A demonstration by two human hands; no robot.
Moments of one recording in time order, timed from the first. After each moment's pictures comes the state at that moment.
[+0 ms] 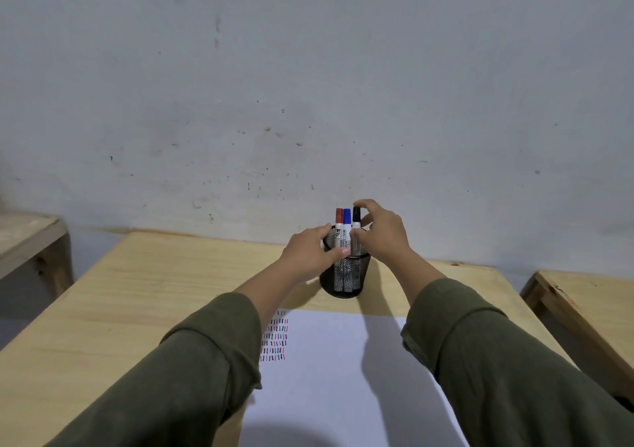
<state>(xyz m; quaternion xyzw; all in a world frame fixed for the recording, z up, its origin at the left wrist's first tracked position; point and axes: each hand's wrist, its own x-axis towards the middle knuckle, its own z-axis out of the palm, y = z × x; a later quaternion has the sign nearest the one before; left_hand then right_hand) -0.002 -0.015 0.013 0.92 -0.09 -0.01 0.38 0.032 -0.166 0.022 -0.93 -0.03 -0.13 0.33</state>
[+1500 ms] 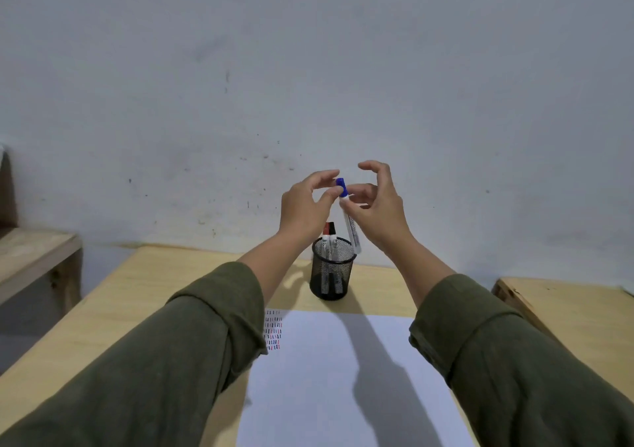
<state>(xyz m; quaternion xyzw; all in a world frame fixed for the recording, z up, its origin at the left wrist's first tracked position) -0.054 -0.024 0.111 0.77 -0.11 0.22 0.58 -0.055 -0.155 0.111 -0.81 -0.14 -0.23 0.52</state>
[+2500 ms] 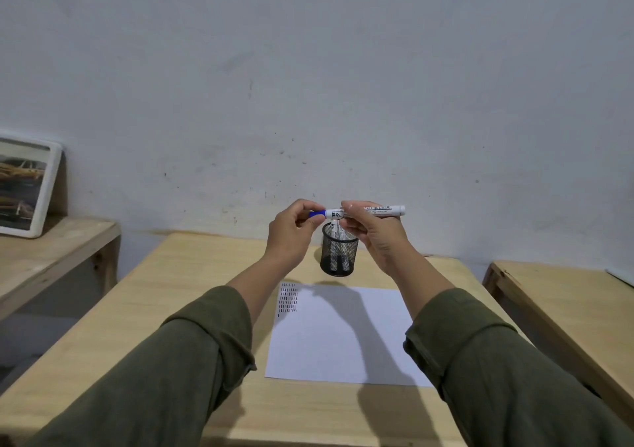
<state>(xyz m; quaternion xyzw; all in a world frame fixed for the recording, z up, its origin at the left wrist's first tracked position) -0.132 0.015 0.065 0.76 -0.10 0.19 0.61 -0.136 -0.137 0.088 -0.60 -0.08 -0.05 0.80</state>
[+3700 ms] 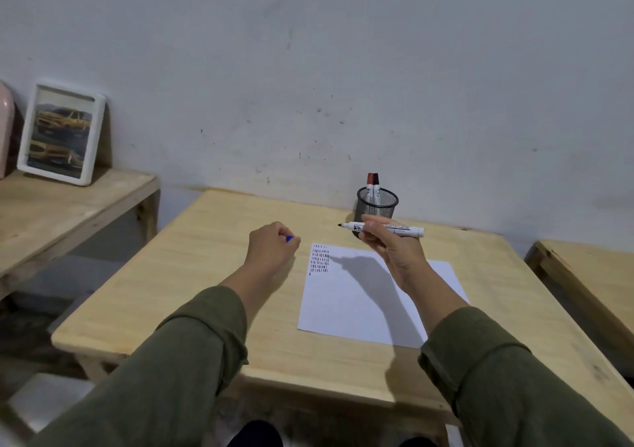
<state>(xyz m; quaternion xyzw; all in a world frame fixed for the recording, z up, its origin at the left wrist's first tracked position) -0.144 0.088 -0.024 0.88 0.09 0.13 0.45 -0.148 -0.122 0.003 -0.60 -0.02 -0.01 0.80</state>
